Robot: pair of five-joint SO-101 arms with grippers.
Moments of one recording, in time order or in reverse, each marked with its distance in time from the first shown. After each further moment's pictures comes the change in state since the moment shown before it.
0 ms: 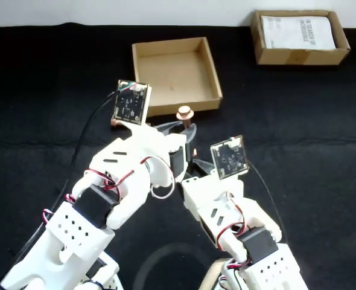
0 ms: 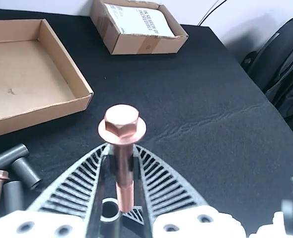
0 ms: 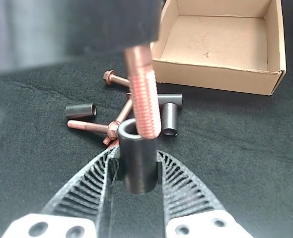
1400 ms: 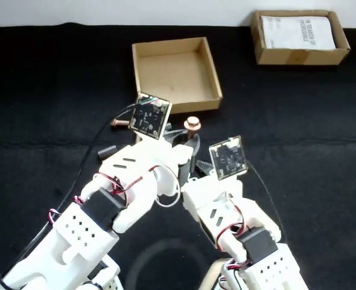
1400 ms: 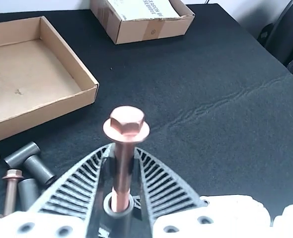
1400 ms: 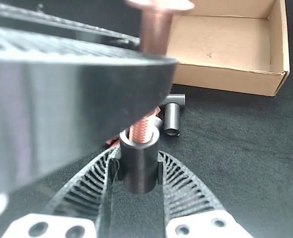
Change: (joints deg) left arm 3.9 0.2 3.6 0.0 -5.8; right arm -1.0 0.0 0.0 -0.2 0.0
